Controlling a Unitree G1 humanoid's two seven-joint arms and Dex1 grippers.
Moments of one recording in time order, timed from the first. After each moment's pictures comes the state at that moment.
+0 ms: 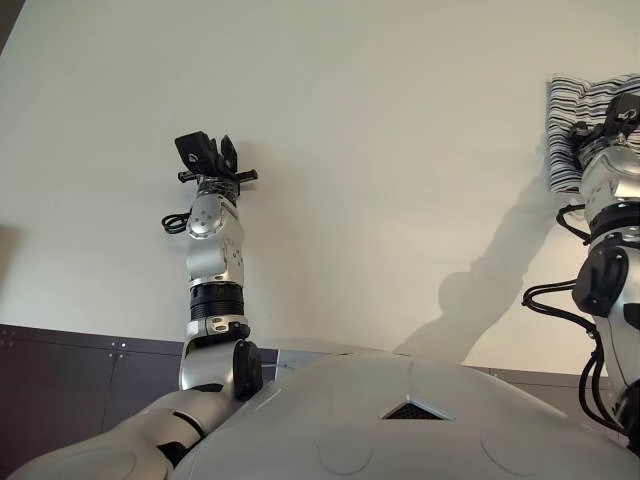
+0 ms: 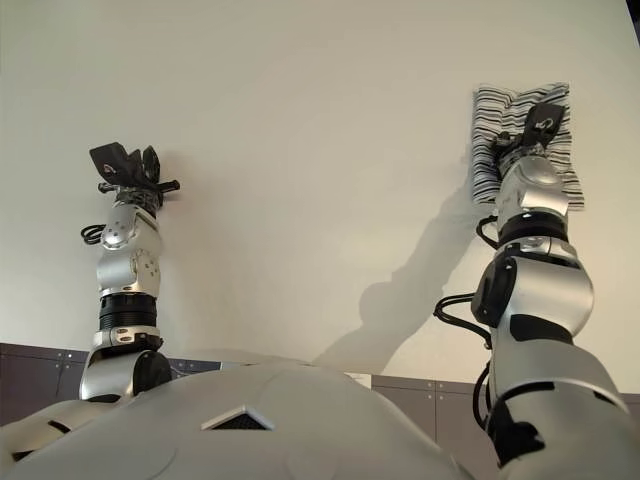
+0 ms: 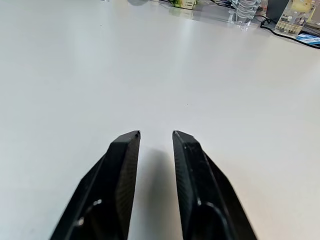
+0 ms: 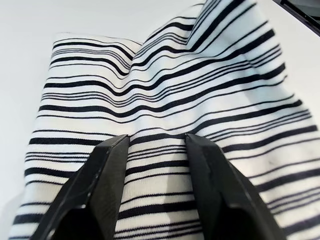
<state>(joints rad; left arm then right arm) -0.13 0.09 0.22 0.34 -0.17 0.08 -0.01 -0.67 -0.51 -0.20 1.23 0.10 0.02 0.09</state>
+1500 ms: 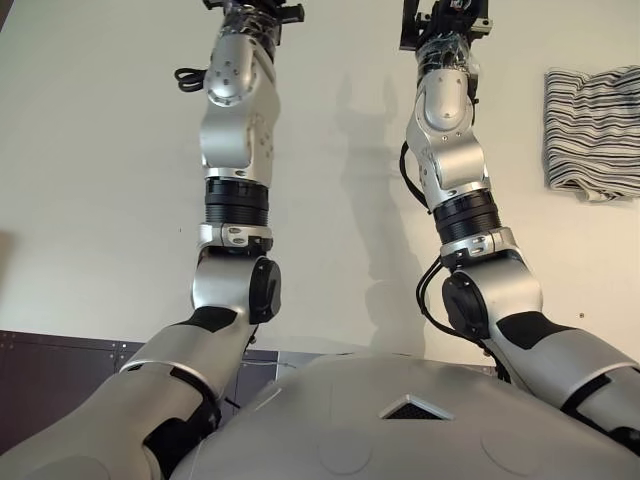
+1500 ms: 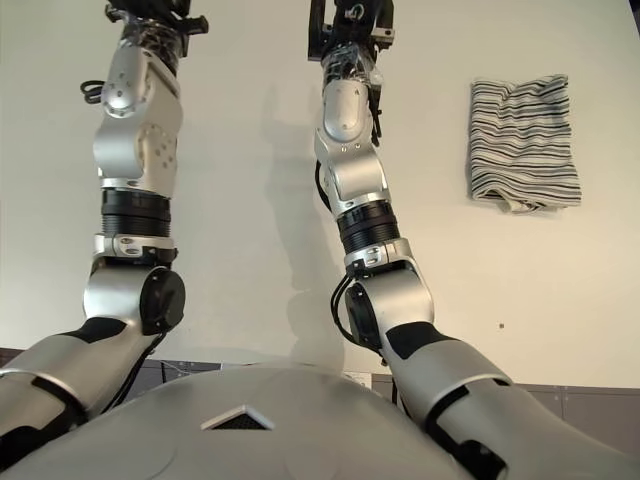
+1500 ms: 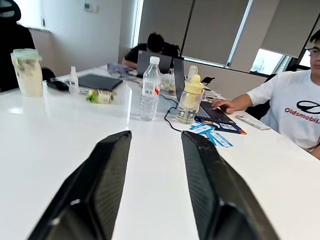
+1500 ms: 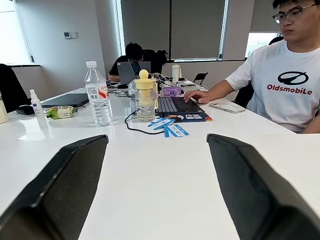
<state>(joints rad) -0.66 -0.02 0.08 0.44 -0.10 0.09 0.08 -0.71 0.13 0.04 0.61 -0.04 -0.06 -0.34</state>
